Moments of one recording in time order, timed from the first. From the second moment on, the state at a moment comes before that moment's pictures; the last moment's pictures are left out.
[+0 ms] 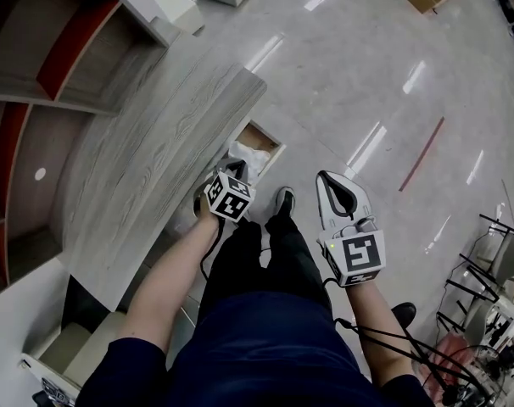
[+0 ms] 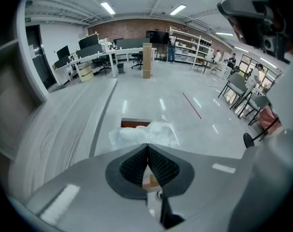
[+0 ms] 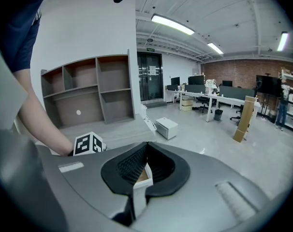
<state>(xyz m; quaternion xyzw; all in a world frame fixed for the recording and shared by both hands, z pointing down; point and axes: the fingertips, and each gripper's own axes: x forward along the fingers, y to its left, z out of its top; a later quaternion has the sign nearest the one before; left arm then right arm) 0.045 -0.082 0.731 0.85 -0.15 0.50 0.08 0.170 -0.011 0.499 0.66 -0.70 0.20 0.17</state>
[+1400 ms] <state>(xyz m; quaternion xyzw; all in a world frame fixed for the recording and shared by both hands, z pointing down) 0.062 -0.082 0.796 0.83 -0.12 0.54 0.07 0.175 -0.045 0.531 0.64 -0.71 0.22 0.18</state>
